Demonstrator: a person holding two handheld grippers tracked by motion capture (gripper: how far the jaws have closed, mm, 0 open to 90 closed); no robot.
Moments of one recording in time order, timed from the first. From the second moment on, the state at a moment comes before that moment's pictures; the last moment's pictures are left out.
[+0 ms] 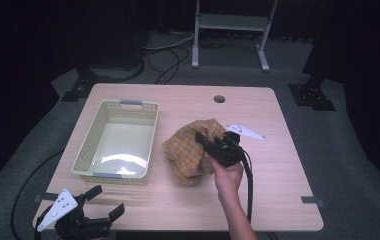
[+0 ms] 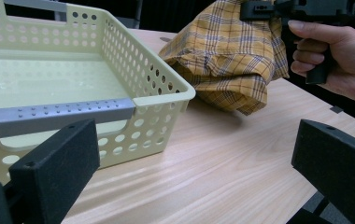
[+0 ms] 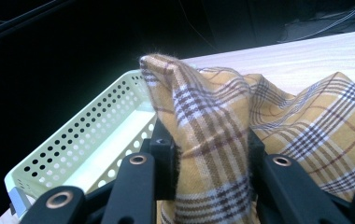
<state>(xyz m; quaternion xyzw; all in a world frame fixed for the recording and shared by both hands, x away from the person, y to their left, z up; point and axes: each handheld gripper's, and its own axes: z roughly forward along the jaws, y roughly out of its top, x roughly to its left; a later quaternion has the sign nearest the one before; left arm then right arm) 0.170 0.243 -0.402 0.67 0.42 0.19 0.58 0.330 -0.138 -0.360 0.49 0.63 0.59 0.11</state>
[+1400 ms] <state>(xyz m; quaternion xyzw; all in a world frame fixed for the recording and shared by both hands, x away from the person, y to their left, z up) 0.171 0.242 -0.403 0.67 0.42 0.19 0.58 0.316 -0.141 -0.382 0.48 0.65 0.58 0.11</state>
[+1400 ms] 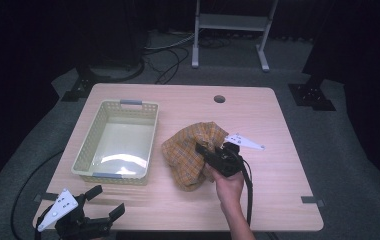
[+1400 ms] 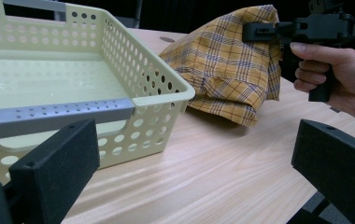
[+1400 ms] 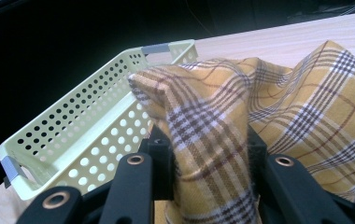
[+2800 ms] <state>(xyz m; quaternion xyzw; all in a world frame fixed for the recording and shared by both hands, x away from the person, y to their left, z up) 0.173 0.235 -0.404 0.68 0.42 0.19 0.57 0.295 -0.162 -0.373 0.42 0.70 0.56 0.09</state>
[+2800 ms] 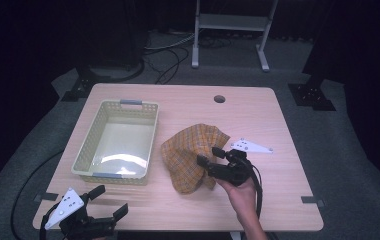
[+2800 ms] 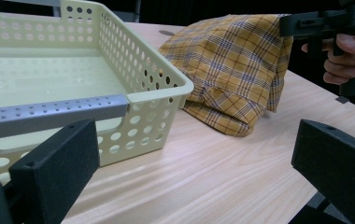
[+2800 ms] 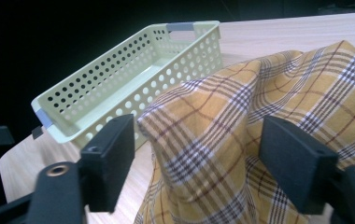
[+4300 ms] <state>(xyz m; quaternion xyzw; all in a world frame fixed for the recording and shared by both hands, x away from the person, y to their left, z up) 0.173 0.231 -0.404 0.69 0.41 0.19 0.56 0.269 -0.218 -0.365 0.42 0.70 0.56 0.13</state>
